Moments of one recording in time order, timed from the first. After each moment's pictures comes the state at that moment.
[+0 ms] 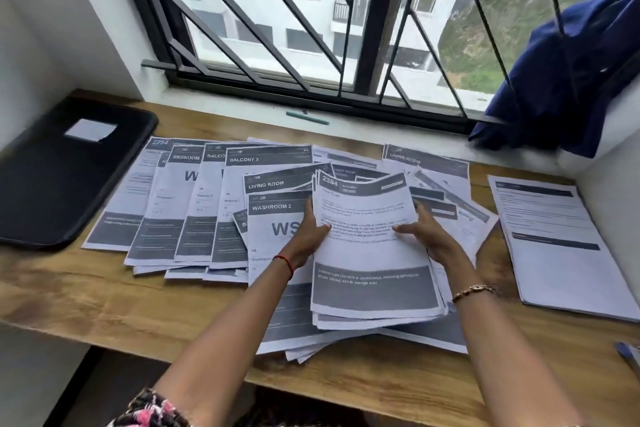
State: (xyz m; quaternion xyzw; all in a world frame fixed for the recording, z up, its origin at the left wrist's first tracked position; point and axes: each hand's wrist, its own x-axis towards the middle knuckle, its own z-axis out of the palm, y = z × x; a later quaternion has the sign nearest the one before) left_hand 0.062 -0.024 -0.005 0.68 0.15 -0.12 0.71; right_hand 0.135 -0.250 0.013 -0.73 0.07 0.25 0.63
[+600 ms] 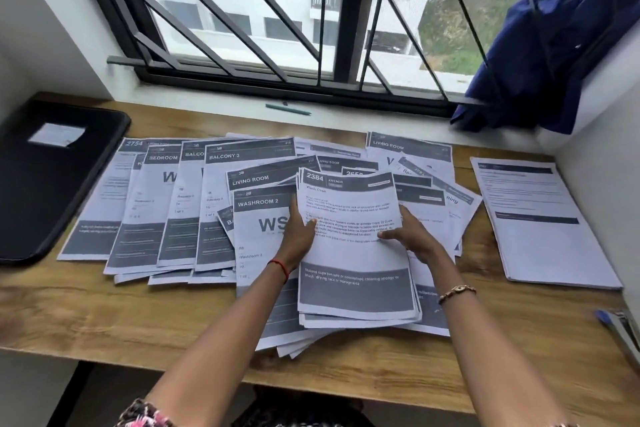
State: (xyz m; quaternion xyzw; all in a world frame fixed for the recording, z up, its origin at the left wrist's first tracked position) left_hand 0.057 -0.038 -0.017 0.72 0.18 -0.03 0.67; right_hand 0.113 -0.255 -0.002 -0.79 0.05 0.26 0.56
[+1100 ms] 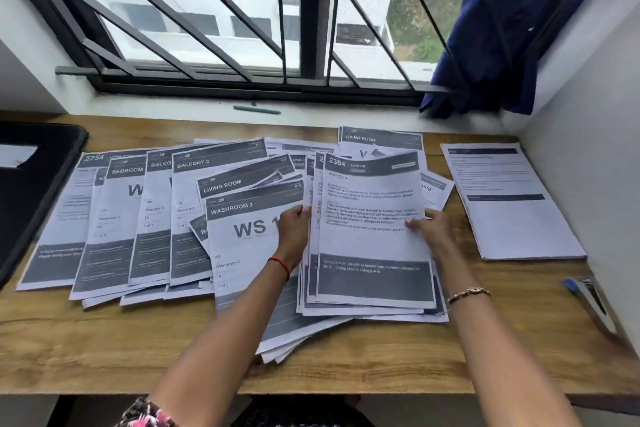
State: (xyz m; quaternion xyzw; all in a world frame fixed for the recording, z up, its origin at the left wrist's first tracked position) left_hand 0.083 -0.069 -0.034 0.73 0.22 -0.01 0.65; right_hand 0.106 -0.317 -0.011 -0.75 0.25 0.06 0.61
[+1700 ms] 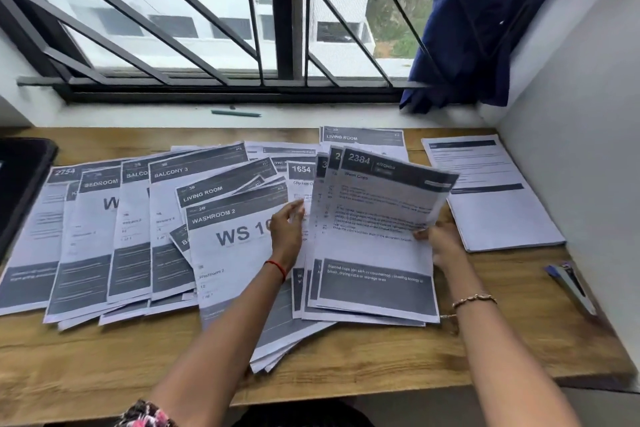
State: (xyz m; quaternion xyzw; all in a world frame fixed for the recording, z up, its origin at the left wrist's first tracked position) left_hand 0.085 -0.085 -0.033 0.73 0.18 0.04 0.66; right_hand 0.097 -0.354 -0.026 -0.70 0.37 0.07 0.60
